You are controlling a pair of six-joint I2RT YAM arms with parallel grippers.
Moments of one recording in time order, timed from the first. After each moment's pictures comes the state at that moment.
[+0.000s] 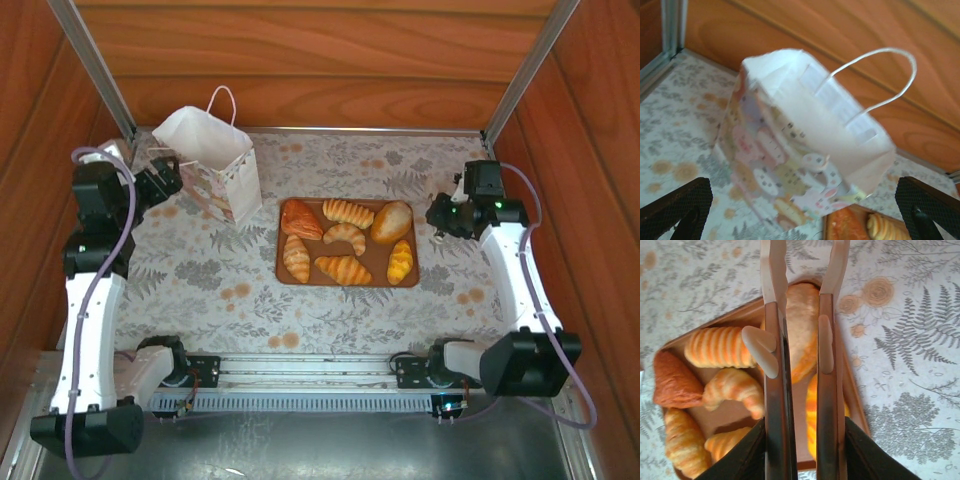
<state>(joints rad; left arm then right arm) 0.06 0.89 1.07 -0.55 0.13 -0.49 0.01 1.25 1.17 -0.94 -0.17 0.37</state>
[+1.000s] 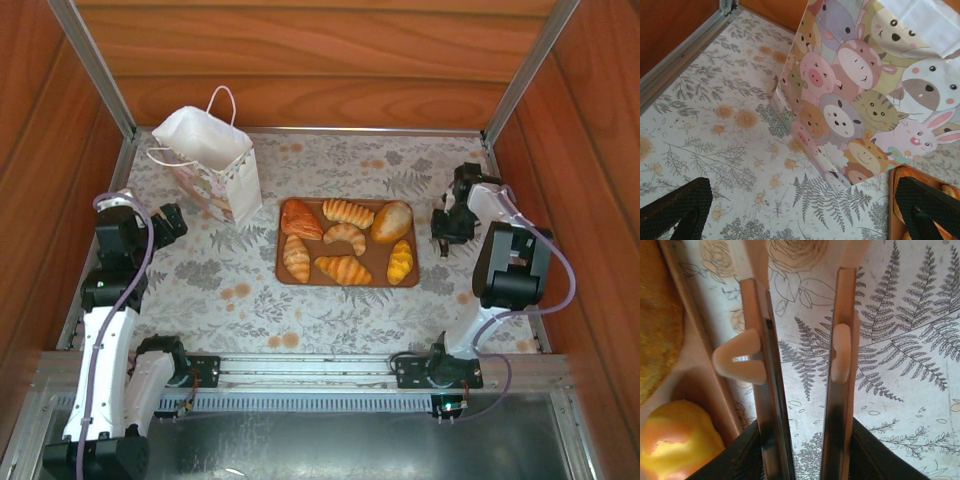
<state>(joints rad) 0.06 0.71 0.76 -0.56 0.01 -0.42 -0.10 1.78 1.26 -0.97 -0.05 0.03</state>
